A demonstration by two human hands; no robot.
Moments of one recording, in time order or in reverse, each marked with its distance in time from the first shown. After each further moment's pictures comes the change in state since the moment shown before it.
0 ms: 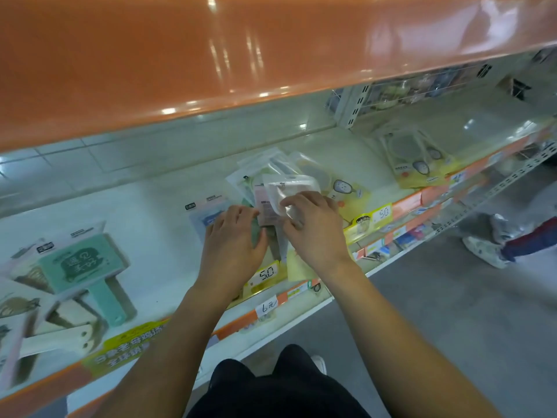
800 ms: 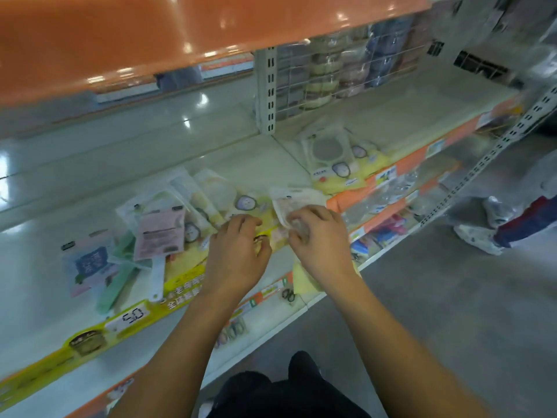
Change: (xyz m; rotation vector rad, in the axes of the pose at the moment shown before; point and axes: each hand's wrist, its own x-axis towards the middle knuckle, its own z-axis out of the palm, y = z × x) left_hand 0.047 0.186 0.104 0.069 -0.062 0.084; right_hand 0.007 0.206 -0.092 0.095 0.041 0.079
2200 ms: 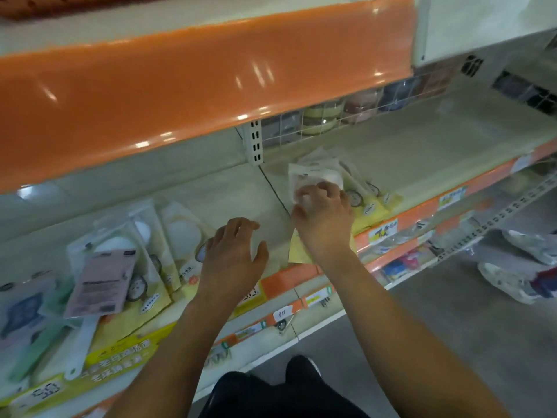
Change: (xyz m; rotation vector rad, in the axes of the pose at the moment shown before) left_hand 0.118 0.062 0.055 -0.003 0.053 -0.113; right_hand 0.171 0.077 -0.026 -0.064 0.046 0.112
